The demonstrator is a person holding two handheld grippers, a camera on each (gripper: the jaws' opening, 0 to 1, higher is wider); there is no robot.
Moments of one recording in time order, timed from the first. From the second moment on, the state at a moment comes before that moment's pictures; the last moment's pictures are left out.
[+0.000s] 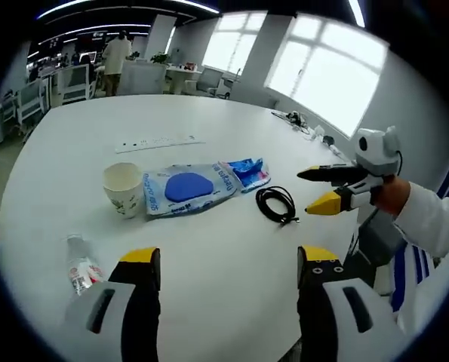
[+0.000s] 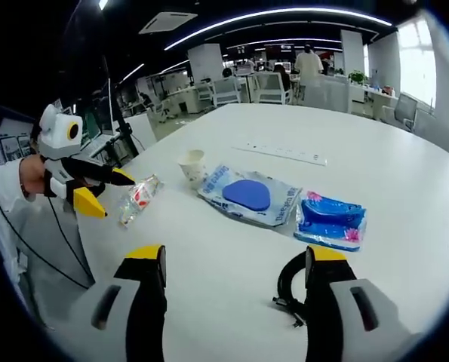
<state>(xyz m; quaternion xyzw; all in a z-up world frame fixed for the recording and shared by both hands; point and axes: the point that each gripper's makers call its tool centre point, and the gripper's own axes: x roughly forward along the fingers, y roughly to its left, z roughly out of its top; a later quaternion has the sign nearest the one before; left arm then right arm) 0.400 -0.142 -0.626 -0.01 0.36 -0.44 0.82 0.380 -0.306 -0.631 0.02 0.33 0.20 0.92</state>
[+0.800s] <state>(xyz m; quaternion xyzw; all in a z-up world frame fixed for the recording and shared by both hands) 0.412 -0.047 -0.611 -0.03 0.34 -0.39 0.85 0.415 -0.226 -0.617 0.00 0.31 0.25 0.91</state>
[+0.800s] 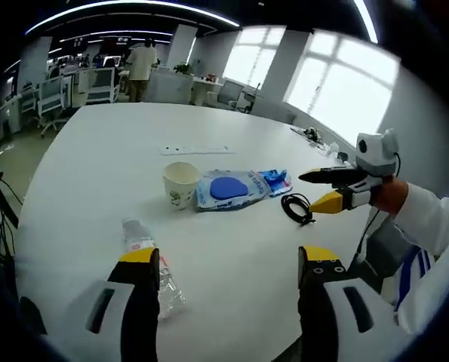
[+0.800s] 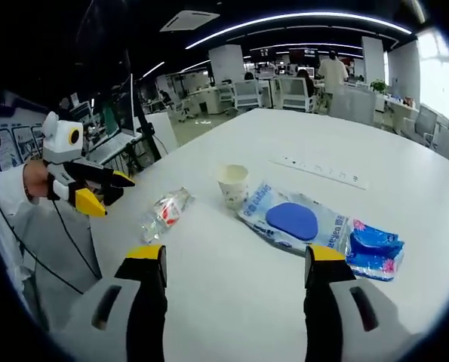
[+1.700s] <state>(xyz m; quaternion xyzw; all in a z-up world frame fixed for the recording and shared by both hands) 0.429 0.048 -0.621 -0.05 0.35 -0.34 0.87 0.458 -0.108 -0.626 0.02 0.32 0.33 0.89</state>
